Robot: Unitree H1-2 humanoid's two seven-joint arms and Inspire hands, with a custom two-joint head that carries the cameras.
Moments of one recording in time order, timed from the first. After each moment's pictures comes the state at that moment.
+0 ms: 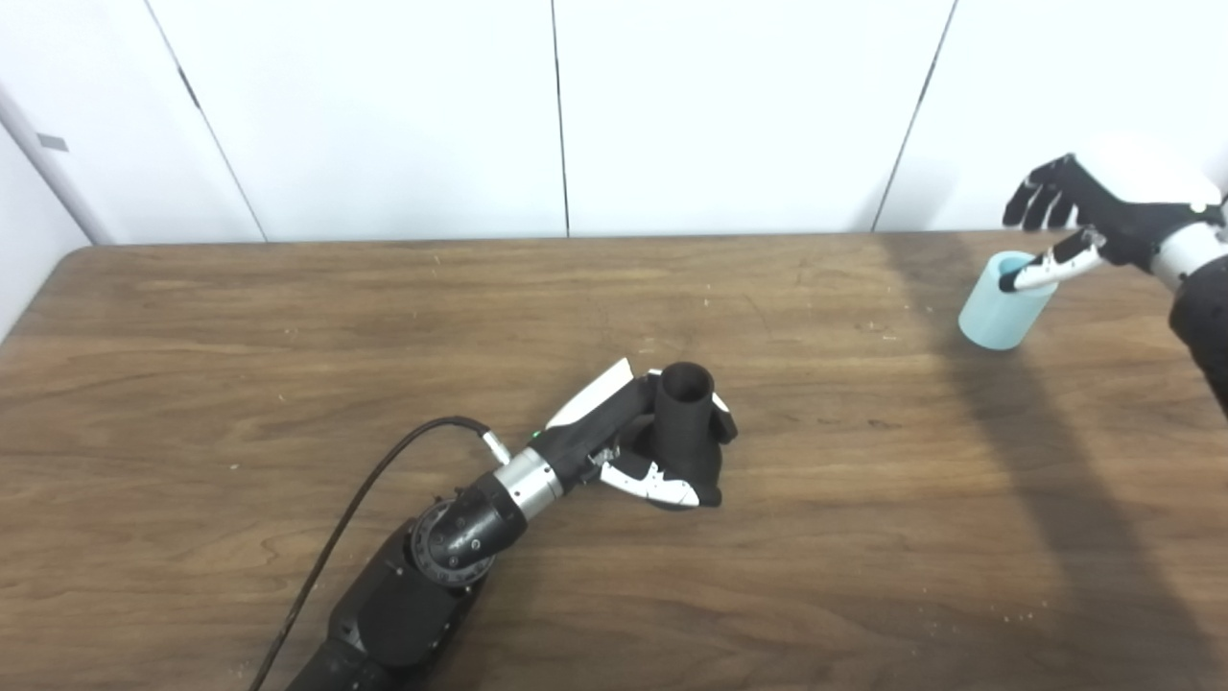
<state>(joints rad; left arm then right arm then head) -0.40 0.19 -0.45 0.33 0.16 -0.32 -0.27 -0.60 -0.74 0.16 0.26 -0.71 0.05 0.17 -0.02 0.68</state>
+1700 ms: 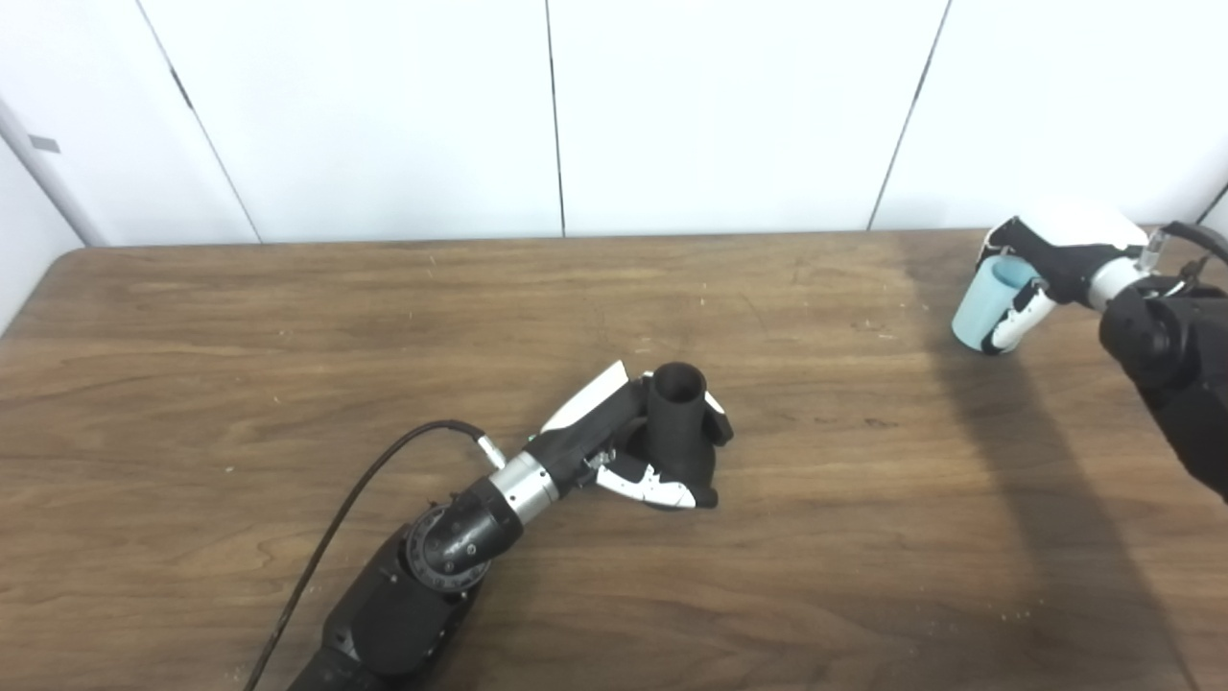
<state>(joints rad) -0.38 0.20 -0.45 0.30 0.16 -0.30 -0.28 -0.67 -0.68 0.29 0.45 -0.82 0.12 0.27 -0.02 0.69</state>
